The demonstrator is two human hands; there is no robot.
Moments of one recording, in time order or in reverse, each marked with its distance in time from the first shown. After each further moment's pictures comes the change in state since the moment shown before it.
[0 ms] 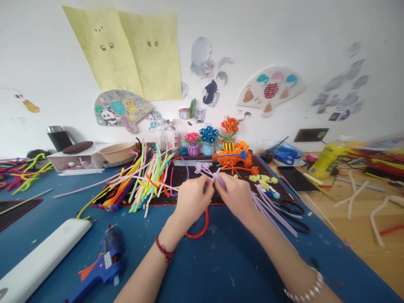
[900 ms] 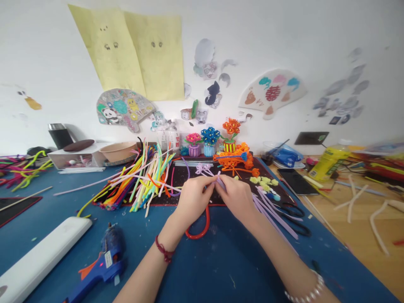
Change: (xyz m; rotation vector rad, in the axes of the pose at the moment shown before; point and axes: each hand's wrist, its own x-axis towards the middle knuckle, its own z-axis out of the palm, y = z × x) left_hand 0.001 -0.010 0.003 -0.387 0.012 0.108; right_hand -0.002 0.001 0.001 0.007 -0.042 -0.062
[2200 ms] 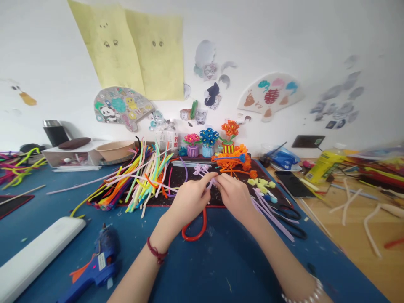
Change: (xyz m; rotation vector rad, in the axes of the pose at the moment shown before) left_hand -0.003 -0.004 -0.006 0.261 -0.134 0.077; right_hand 0.005 0.005 -0.006 0.034 -0.060 -0.096
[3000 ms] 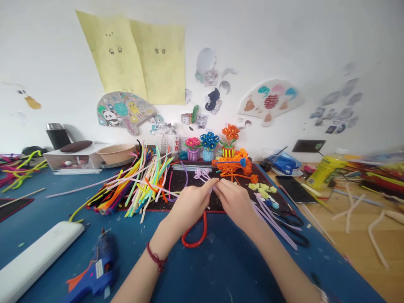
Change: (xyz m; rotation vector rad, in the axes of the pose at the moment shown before) left_hand 0.001 0.000 -0.003 0.174 -0.007 0.087; right_hand 0.001 -0.004 -0.004 0.002 0.011 -0.053
